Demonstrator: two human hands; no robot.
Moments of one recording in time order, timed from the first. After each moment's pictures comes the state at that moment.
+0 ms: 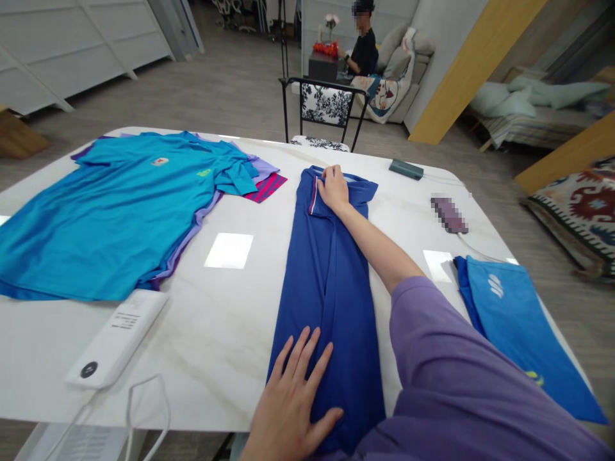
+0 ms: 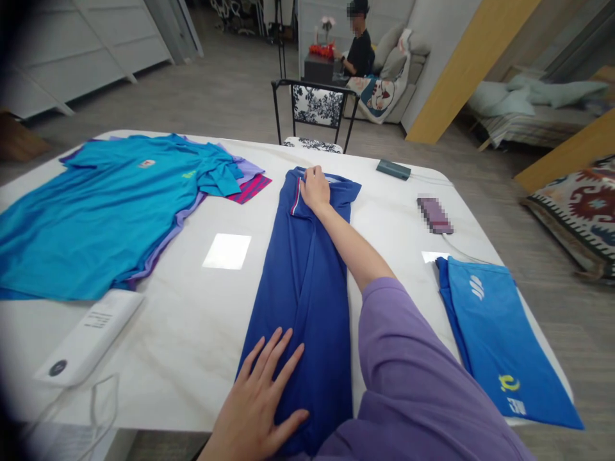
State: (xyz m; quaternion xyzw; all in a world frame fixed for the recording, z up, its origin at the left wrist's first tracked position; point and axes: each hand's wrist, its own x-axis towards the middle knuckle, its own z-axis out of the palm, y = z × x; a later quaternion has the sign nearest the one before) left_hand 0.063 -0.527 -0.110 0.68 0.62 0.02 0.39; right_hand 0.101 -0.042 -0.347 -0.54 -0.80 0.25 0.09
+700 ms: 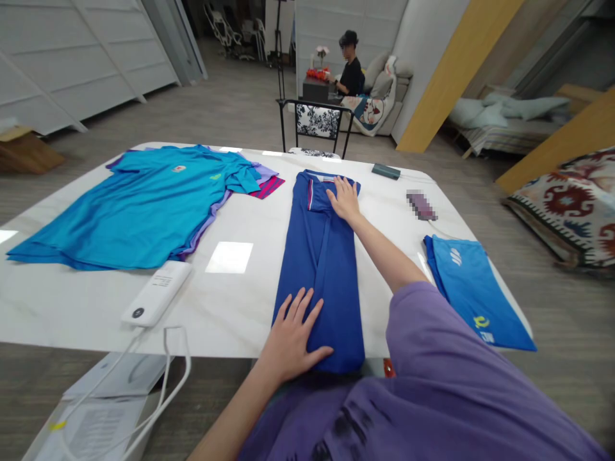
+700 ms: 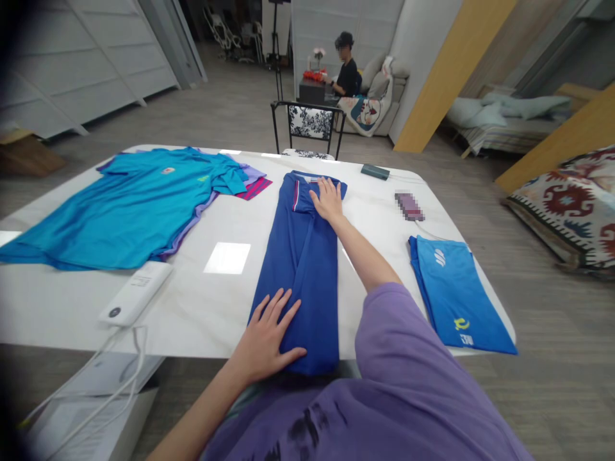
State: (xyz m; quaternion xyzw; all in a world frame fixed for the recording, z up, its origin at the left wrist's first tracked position) left_hand 0.065 -0.531 -0.114 0.73 0.59 0.08 0.32; right_hand 0.195 -0.118 -0.227 -0.52 -0.81 0.25 0.00
